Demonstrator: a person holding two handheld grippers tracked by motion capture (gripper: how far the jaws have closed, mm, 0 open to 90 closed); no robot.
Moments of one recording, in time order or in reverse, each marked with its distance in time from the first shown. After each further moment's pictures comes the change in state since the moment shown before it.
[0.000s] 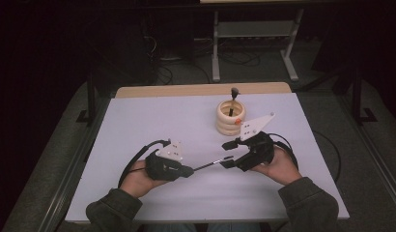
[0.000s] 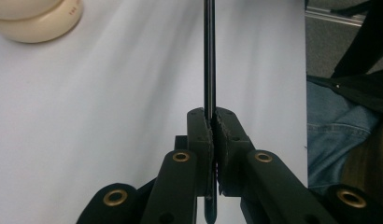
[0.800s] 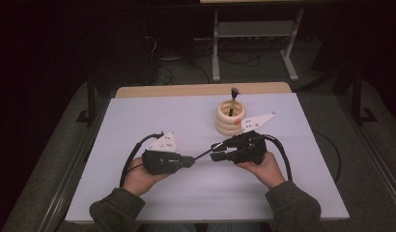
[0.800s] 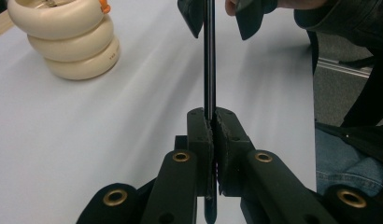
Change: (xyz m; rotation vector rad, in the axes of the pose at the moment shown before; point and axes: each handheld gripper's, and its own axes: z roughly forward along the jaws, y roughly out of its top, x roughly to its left) left arm 0.004 0.006 -0.009 -0.165 0.051 -0.052; right arm -0.012 -0.007 0.021 -0.276 0.176 0.162
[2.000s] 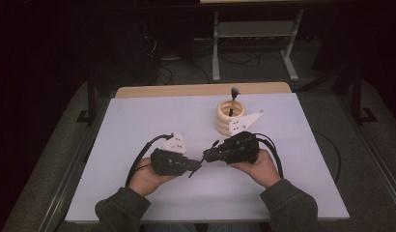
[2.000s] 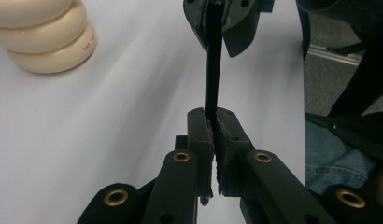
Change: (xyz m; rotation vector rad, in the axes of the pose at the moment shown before) left arm -0.001 0.007 0.015 0.060 -0.046 -0.007; right arm 0.020 0.021 0.017 0.137 -0.038 -0.076
